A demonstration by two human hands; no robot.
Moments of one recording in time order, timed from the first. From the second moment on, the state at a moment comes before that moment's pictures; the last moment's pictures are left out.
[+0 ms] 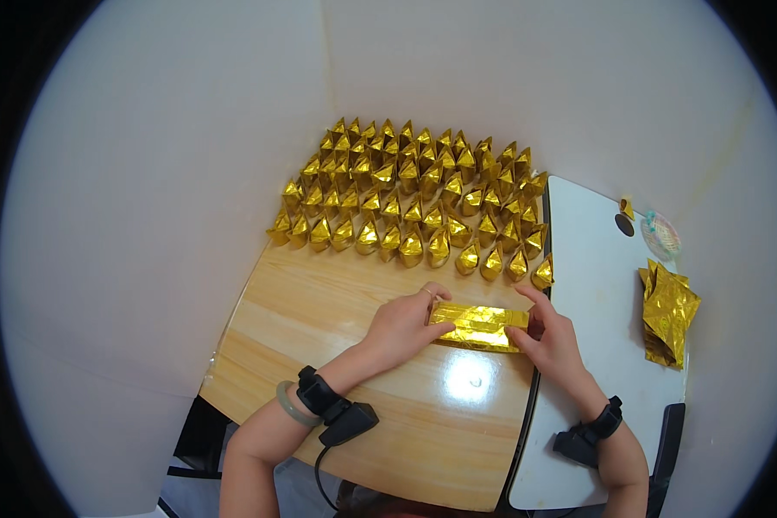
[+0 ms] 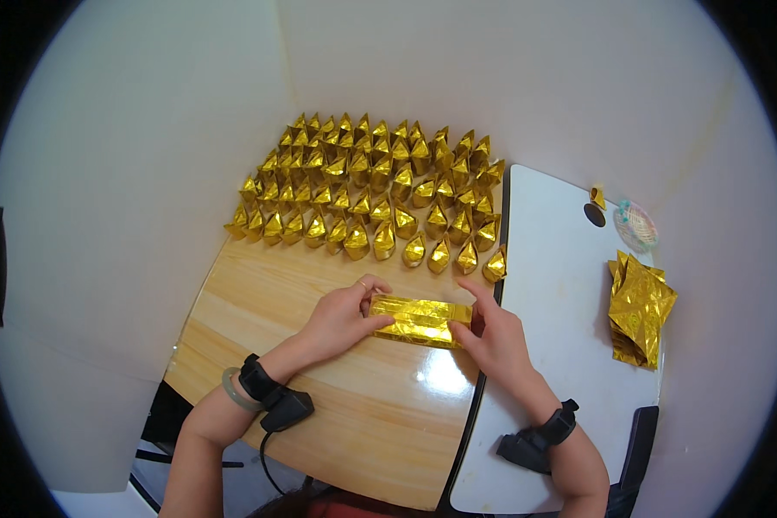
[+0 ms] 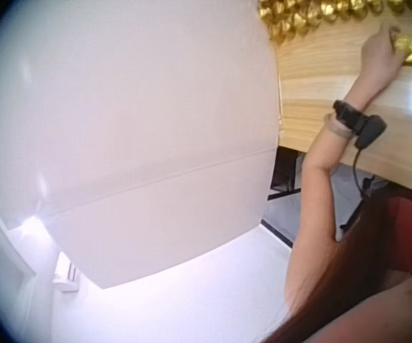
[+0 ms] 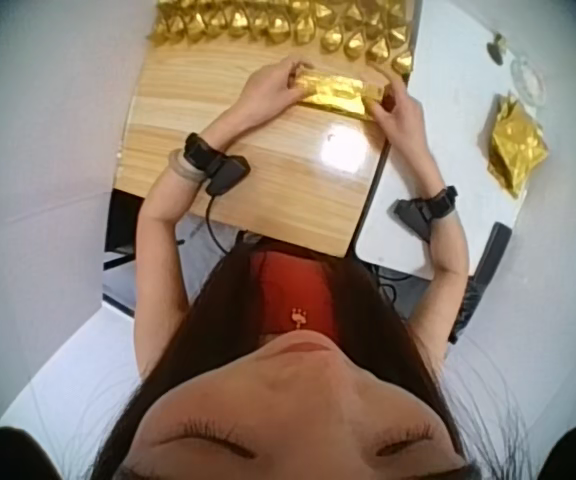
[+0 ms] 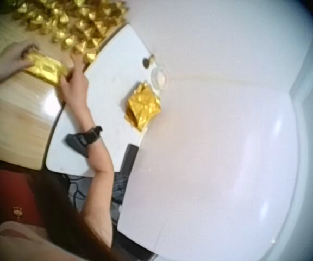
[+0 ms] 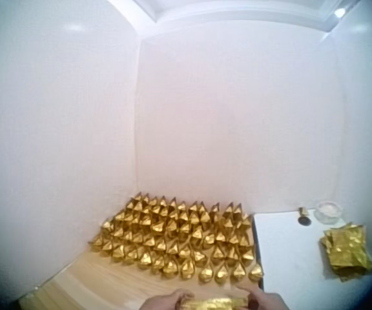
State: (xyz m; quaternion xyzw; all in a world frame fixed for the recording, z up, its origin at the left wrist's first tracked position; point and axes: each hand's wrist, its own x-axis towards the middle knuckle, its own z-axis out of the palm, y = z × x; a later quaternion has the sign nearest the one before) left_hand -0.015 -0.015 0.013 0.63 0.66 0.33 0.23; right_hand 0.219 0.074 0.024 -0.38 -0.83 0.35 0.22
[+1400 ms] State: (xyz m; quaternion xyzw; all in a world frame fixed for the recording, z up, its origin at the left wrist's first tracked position) left_hand -0.035 -0.013 0.017 0.78 0.49 0.30 0.25; right_hand 0.230 0.083 0.024 -0.22 -0.90 0.30 0.22
